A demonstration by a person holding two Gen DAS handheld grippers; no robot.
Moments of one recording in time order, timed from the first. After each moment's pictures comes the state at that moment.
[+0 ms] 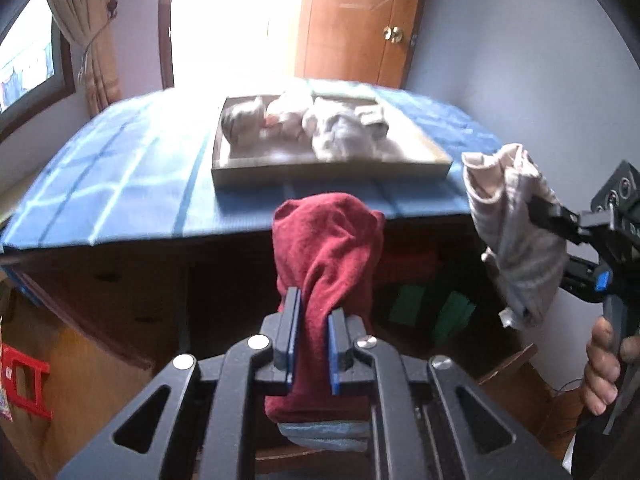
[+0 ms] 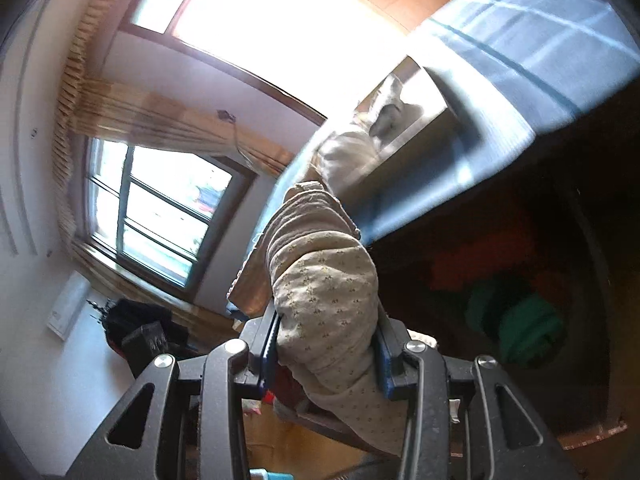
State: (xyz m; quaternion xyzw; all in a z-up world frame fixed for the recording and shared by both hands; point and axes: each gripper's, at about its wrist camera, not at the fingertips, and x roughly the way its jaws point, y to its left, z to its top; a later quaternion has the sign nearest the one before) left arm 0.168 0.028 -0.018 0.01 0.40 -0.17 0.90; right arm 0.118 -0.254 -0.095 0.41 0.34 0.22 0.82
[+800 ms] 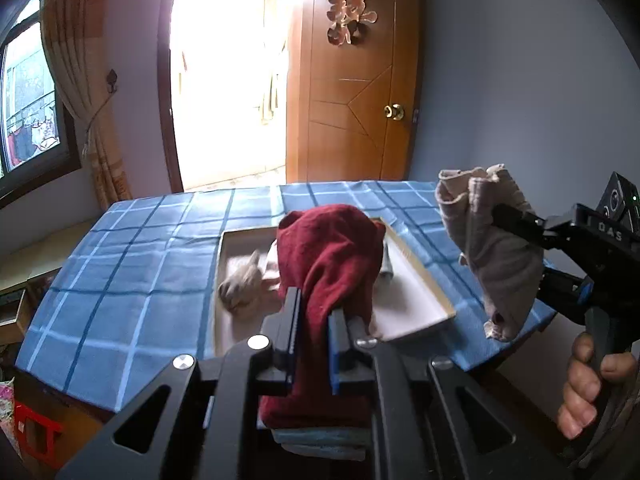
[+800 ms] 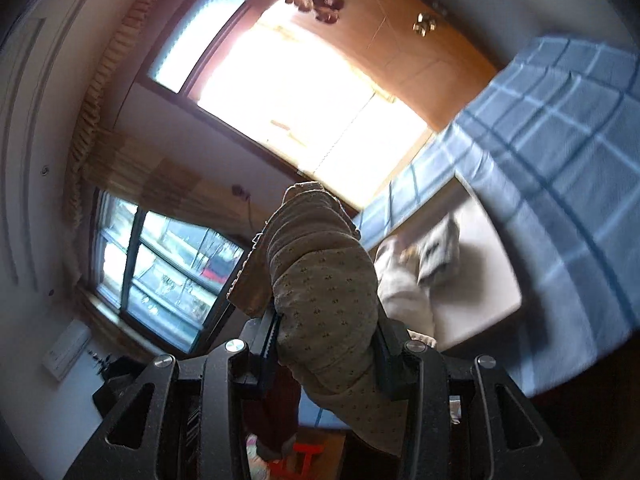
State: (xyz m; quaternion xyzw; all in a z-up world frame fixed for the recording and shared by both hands) left arm 0.261 -0.013 0.084 0.01 0.29 -0.16 0.94; right arm 0.215 -0.273 0.008 0.43 0.24 0.16 0.86
